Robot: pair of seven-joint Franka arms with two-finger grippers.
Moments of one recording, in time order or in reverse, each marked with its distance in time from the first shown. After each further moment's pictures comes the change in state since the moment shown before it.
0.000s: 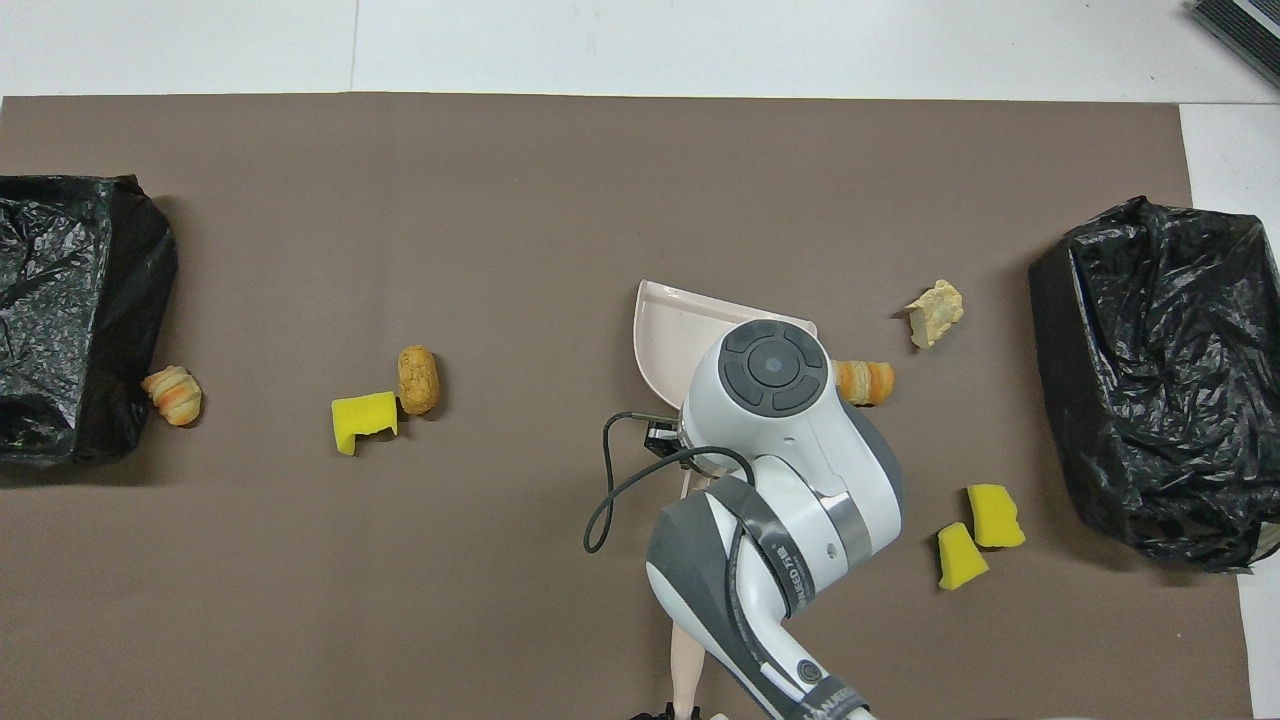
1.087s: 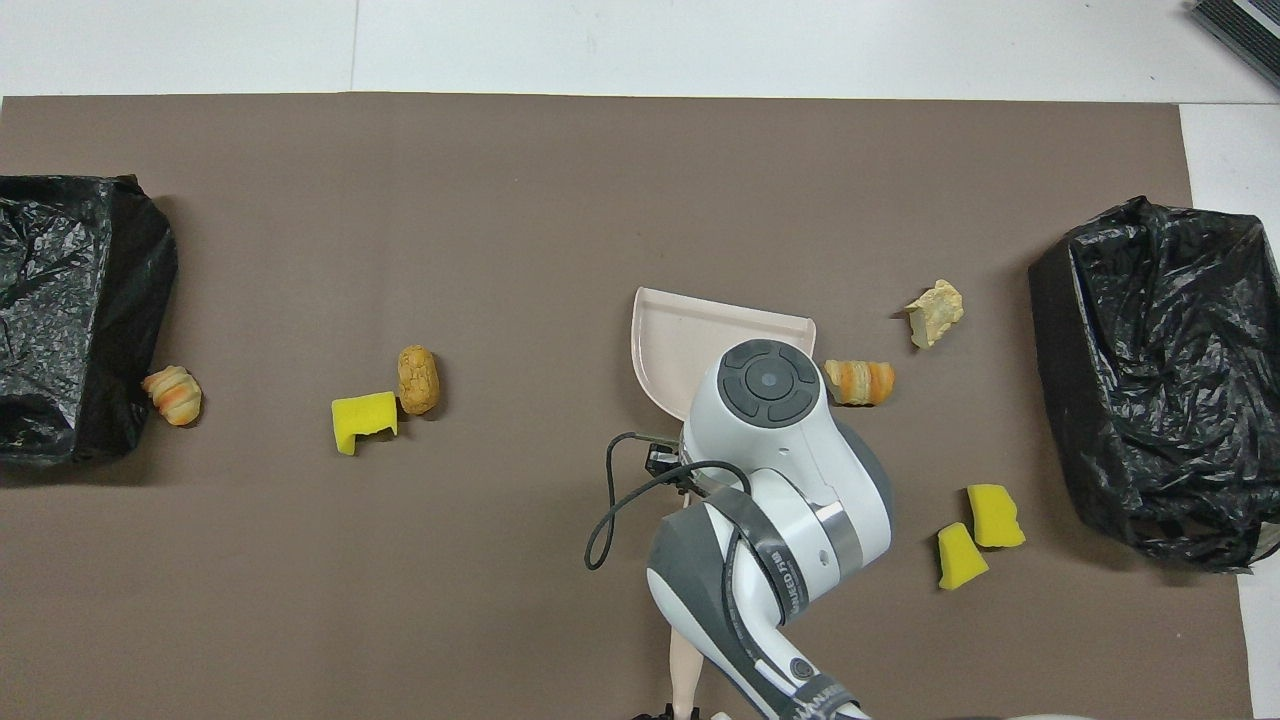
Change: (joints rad) left arm 0.000 0.000 0.004 0.011 0.000 -0.034 -0.004; right arm 0.005 0.000 0.001 -0.057 0.049 -0.005 0.003
